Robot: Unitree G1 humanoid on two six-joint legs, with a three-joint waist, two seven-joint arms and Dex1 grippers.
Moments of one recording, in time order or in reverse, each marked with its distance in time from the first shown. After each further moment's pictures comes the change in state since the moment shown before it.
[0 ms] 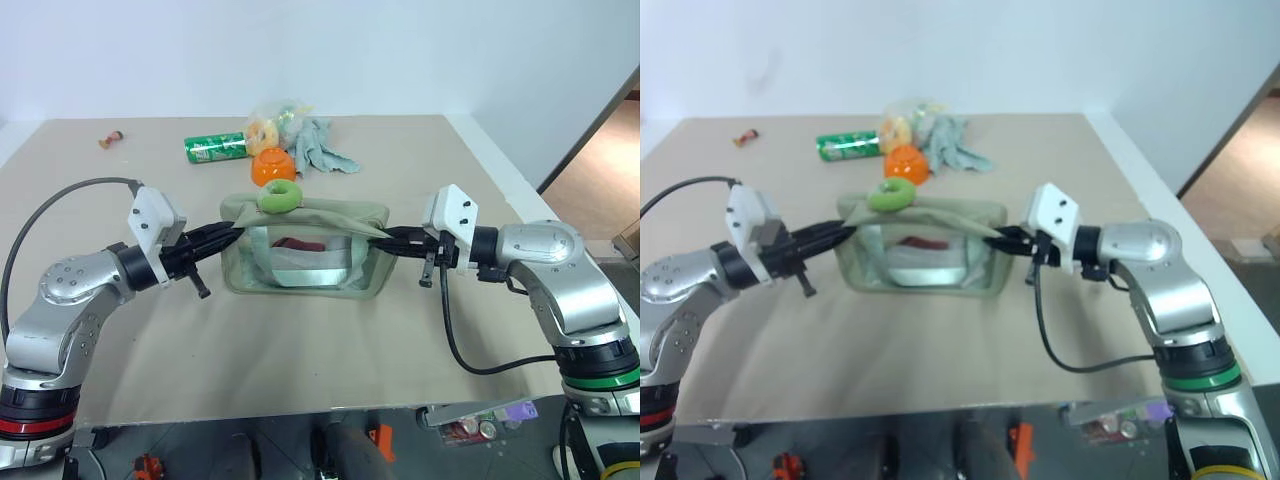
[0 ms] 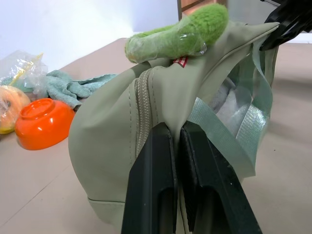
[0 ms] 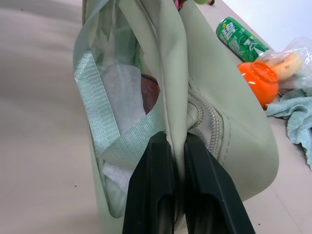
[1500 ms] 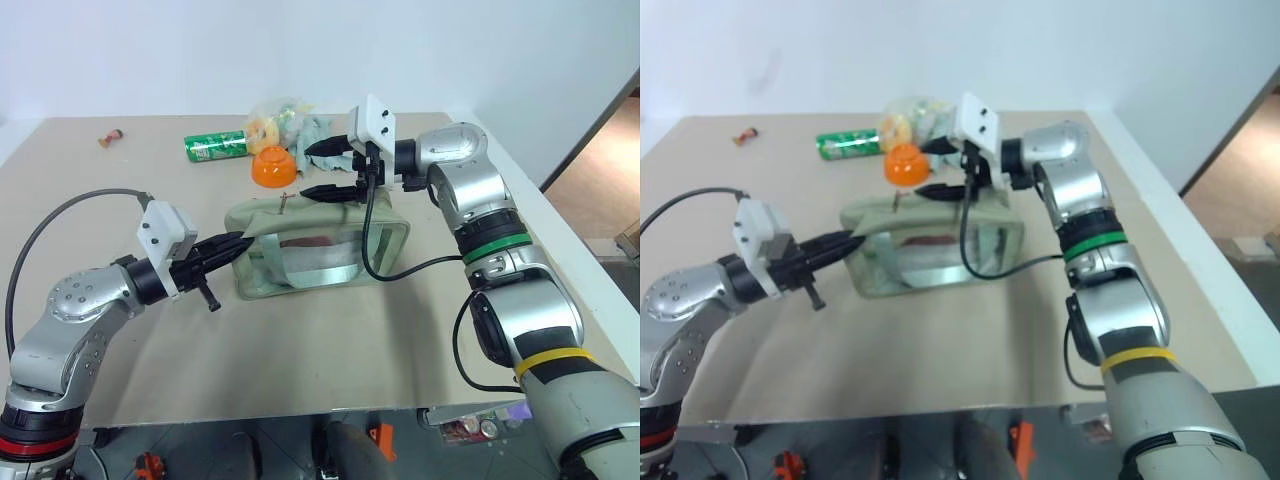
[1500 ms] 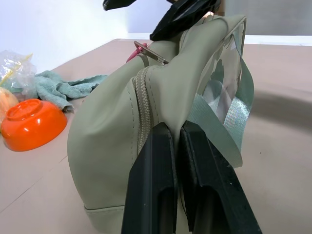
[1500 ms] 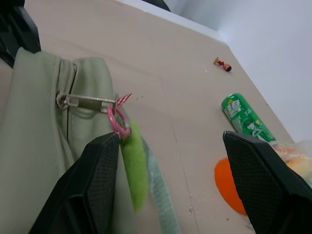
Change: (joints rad) left arm 0.073 -0.020 -0.014 -0.114 -0.014 0.021 0.060; right arm -0.699 0.367 0.131 0.953 -0.203 -0.485 0.205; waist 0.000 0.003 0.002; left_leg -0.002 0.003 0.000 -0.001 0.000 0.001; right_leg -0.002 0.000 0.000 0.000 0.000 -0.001
